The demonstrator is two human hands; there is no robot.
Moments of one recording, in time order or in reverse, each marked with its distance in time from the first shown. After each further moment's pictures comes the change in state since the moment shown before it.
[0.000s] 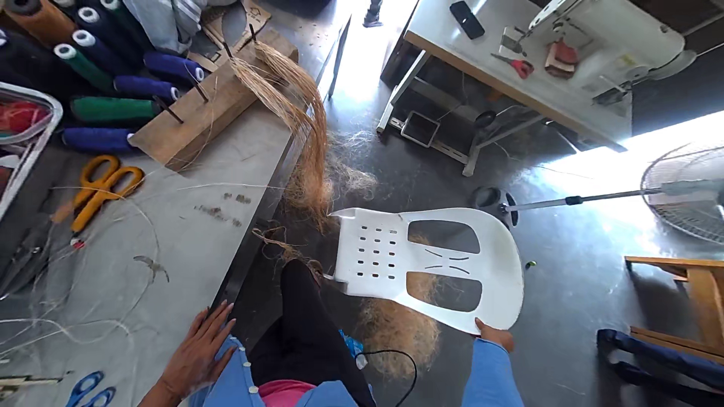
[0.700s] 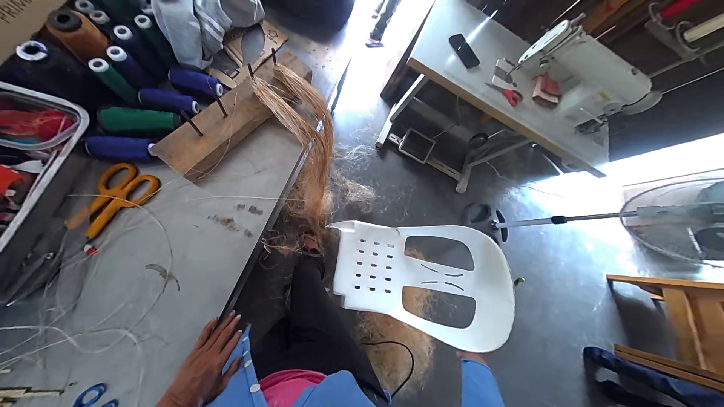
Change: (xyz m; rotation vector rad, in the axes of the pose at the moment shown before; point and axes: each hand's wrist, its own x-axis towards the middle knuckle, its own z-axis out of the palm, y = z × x) left_hand 0.011 0.008 -0.018 -0.102 -0.056 -0.041; right_hand -0.046 0.004 0.000 -0.785 -0.481 -0.241
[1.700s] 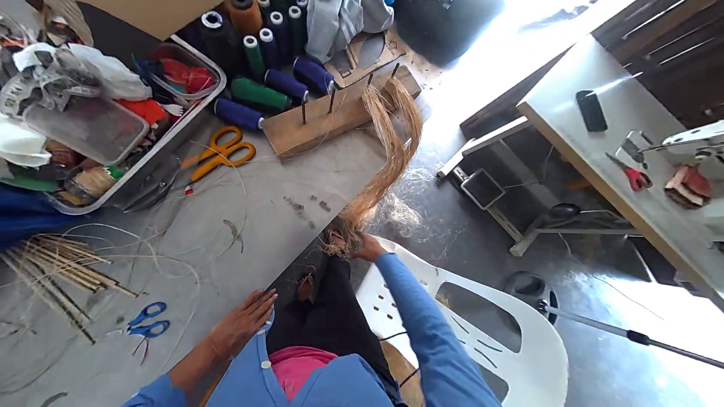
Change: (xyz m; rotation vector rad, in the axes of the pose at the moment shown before) left_hand -0.009 -0.004 0.010 0.092 -0.001 0.027; right_hand -0.131 -0.460 0.033 -0.371 -0.303 -1.151
